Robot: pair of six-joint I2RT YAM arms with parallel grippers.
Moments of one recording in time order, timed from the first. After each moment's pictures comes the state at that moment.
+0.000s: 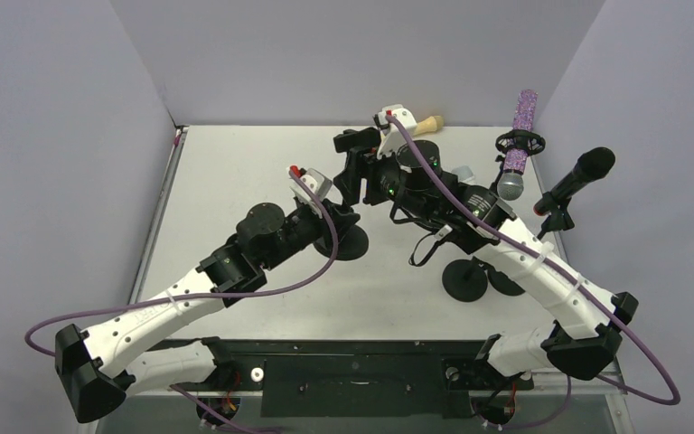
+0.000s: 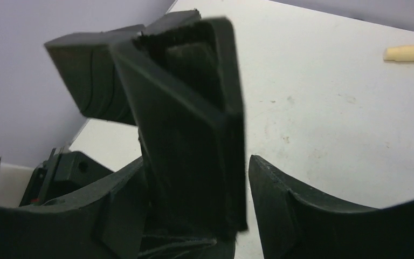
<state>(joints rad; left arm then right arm) -0.89 1.04 0.94 0.06 -0.02 -0.27 0.89 1.33 1.61 -0.56 0.15 0.36</state>
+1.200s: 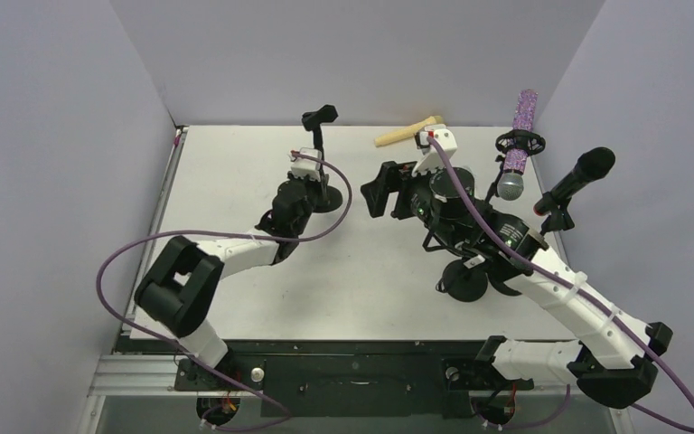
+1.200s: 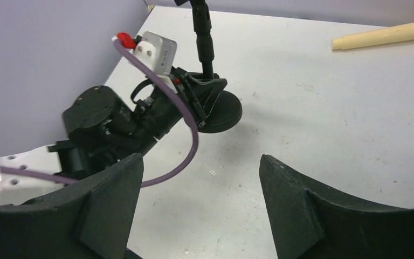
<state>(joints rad) -0.62 1.59 0.86 0.66 -0.32 -0.18 0.90 1.16 1.41 -0.52 0.33 0.40</state>
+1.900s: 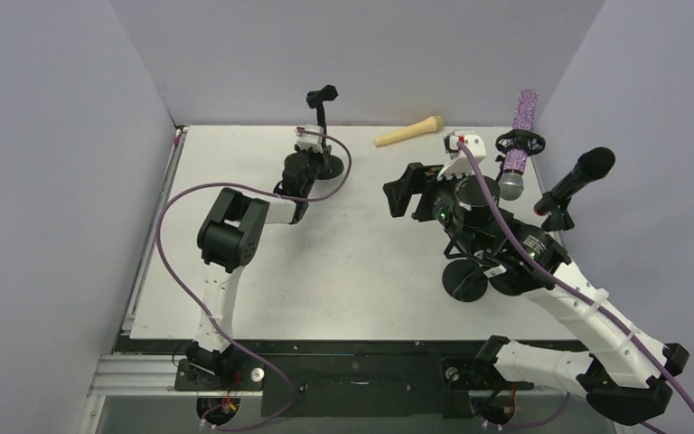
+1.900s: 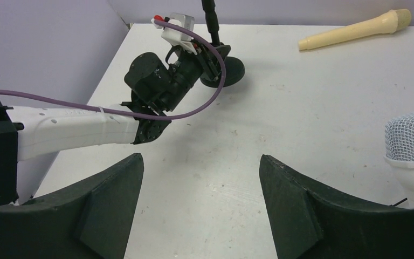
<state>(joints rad) -0.42 2.24 1.32 0.95 -0.11 -0.13 0.84 1.03 1.34 -0.55 0.38 0.42</state>
